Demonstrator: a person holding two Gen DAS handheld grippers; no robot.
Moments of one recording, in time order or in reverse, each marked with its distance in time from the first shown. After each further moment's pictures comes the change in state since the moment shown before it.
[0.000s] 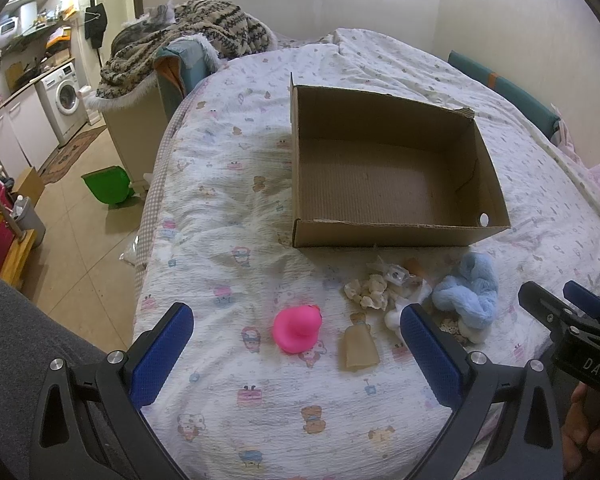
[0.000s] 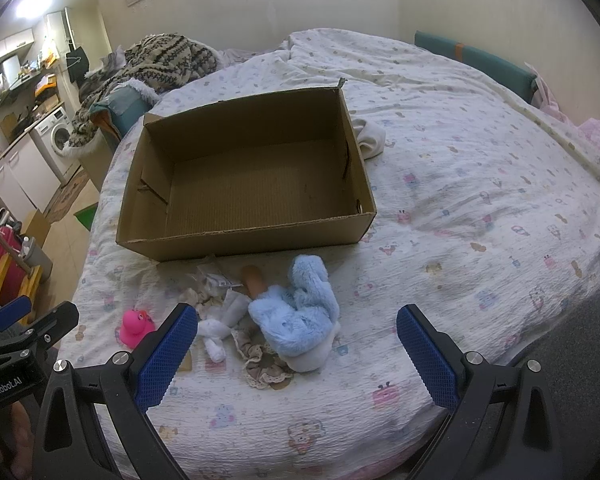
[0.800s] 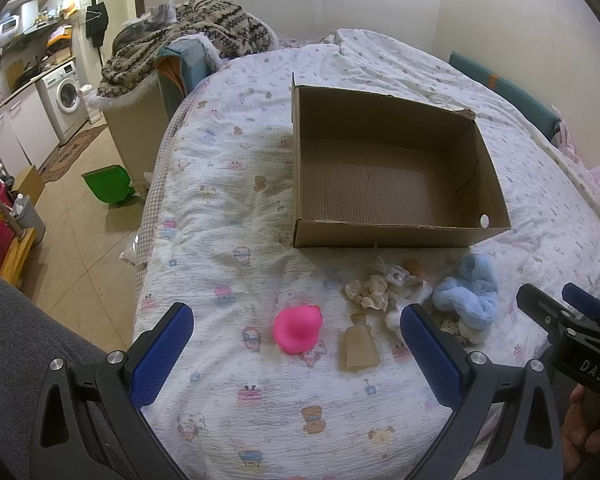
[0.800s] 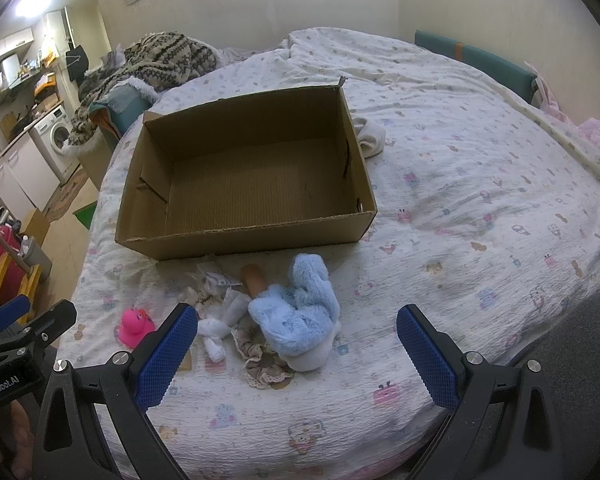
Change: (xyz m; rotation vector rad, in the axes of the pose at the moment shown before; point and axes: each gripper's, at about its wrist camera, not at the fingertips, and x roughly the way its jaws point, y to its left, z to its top) left arm 0.001 -0.001 0.000 0.000 0.001 0.000; right arm 0.001 0.001 0.000 0.001 0.003 -0.001
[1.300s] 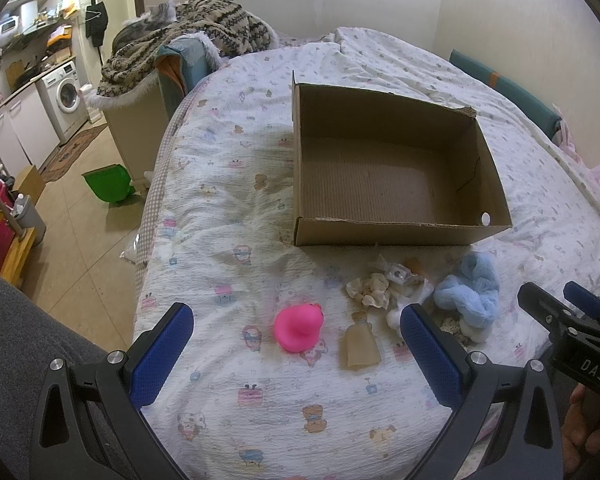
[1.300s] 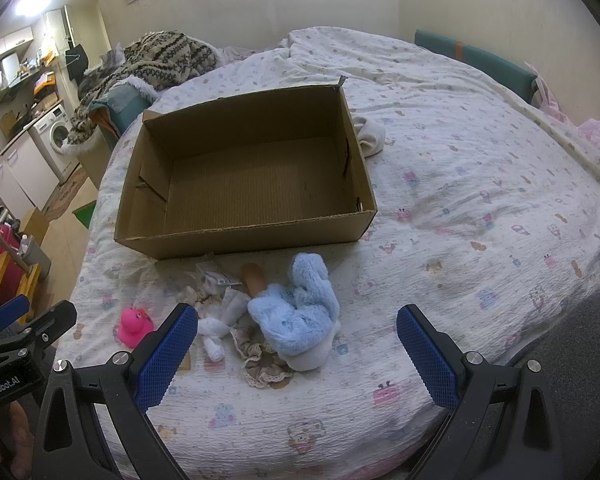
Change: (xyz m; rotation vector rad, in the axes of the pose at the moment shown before) left arm 0.002 0.001 -0.002 -0.002 0.001 -0.003; right arm 0.001 0.000 0.000 0.000 0.002 0.000
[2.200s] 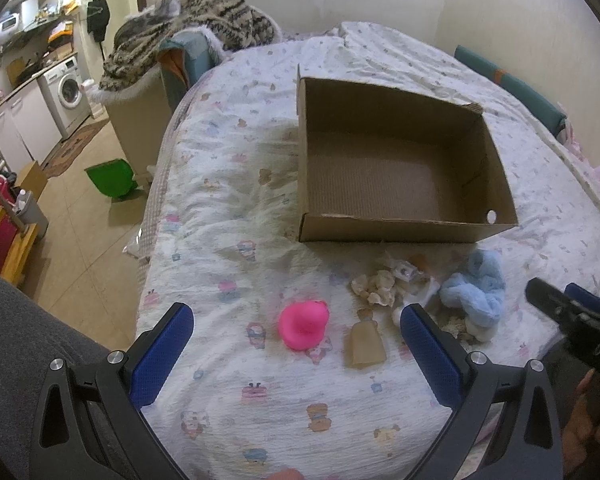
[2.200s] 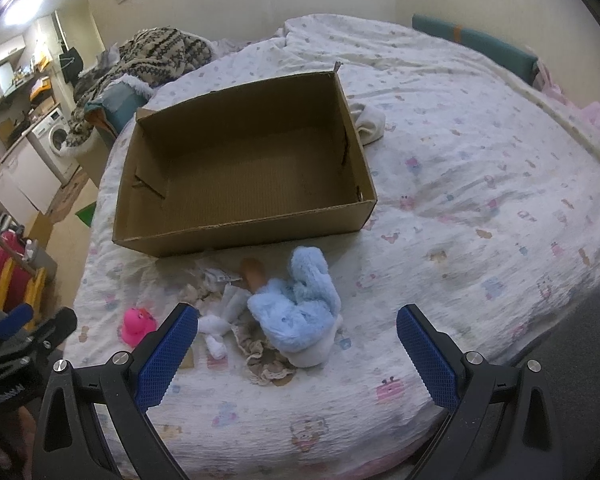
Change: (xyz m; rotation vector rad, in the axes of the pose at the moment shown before) left arm 0.010 0.006 -0.001 -0.007 0.038 0.013; right arm 0.009 -0.010 0.010 0.046 0.062 0.039
